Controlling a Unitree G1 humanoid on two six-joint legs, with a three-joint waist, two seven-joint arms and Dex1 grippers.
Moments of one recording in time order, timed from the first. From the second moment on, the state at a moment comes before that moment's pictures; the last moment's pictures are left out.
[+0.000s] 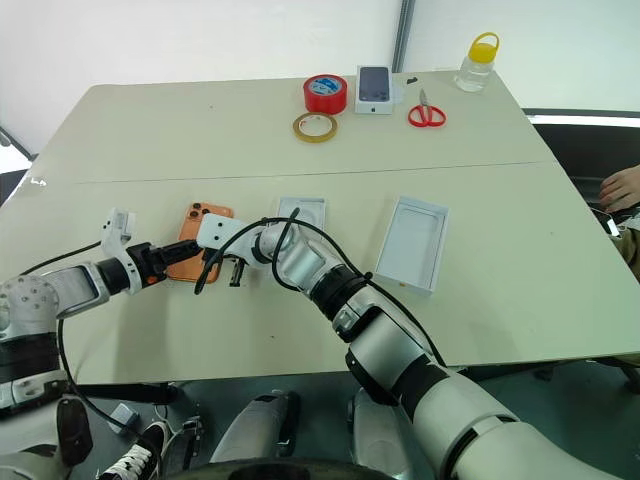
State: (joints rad) left arm -0.40 0.56 0.45 0.13 -0.79 1.26 -0.50; right arm -1.00 0.13 0.52 0.76 -0.23 0.32 0.71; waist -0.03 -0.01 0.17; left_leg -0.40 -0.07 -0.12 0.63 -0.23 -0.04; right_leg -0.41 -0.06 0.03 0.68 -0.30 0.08
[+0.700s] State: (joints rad) left arm -0.38 0.52 0.49 0.17 -0.82 1.27 -0.50; right arm -0.98 0.12 0.52 0.74 -0.23 0.32 0.72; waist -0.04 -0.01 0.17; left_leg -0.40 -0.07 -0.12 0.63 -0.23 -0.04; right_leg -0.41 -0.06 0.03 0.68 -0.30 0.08
